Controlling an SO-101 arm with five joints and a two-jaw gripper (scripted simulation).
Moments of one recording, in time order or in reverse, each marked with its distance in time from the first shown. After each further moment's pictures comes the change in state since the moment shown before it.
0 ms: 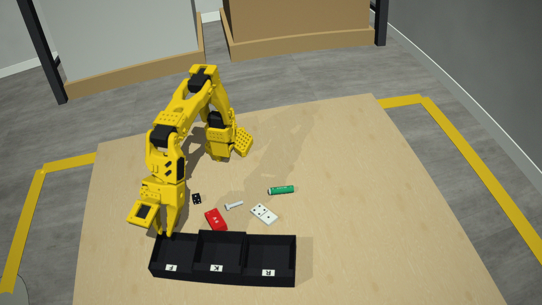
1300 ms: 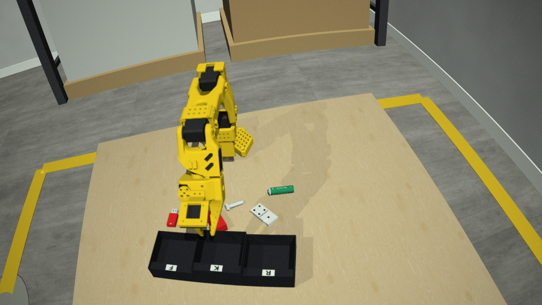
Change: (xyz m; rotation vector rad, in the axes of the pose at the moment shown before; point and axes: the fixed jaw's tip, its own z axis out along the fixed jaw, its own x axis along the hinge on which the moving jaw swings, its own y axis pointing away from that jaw) arm 0.010 0.076 -0.018 -0.133 0.007 -0.235
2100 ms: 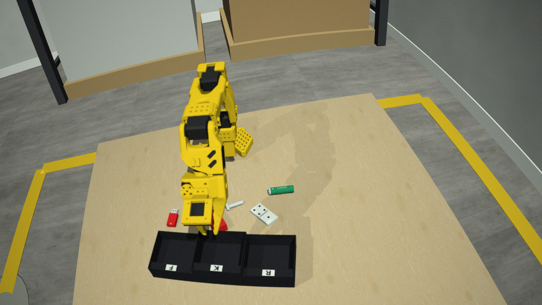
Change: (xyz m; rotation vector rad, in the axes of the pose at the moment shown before) arm -0.005 0.006 -0.004 -0.011 -0.016 -0.019
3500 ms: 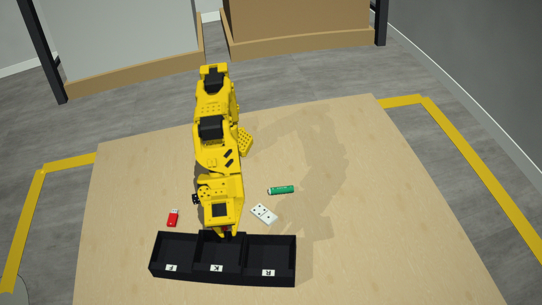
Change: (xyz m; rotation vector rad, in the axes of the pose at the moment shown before) arm -0.006 0.029 0.000 -0.051 -0.021 -0.086
